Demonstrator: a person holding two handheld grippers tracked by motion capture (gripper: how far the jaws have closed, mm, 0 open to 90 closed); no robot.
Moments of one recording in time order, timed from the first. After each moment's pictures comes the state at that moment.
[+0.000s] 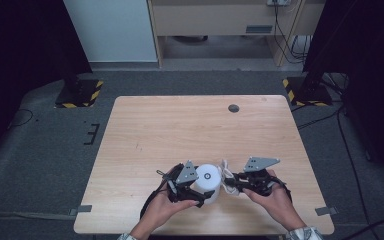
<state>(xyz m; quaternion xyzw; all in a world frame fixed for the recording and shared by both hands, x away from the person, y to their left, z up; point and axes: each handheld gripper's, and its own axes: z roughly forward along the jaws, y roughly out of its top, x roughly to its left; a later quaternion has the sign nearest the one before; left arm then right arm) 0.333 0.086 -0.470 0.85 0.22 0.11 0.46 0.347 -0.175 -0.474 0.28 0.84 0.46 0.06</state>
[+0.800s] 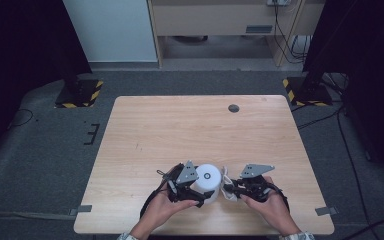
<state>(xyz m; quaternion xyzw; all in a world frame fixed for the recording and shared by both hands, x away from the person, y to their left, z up) 0.334 0.086 -0.471 0.85 0.22 0.12 0.46 0.338 -0.171 -0.494 0.30 0.85 0.44 0.06</state>
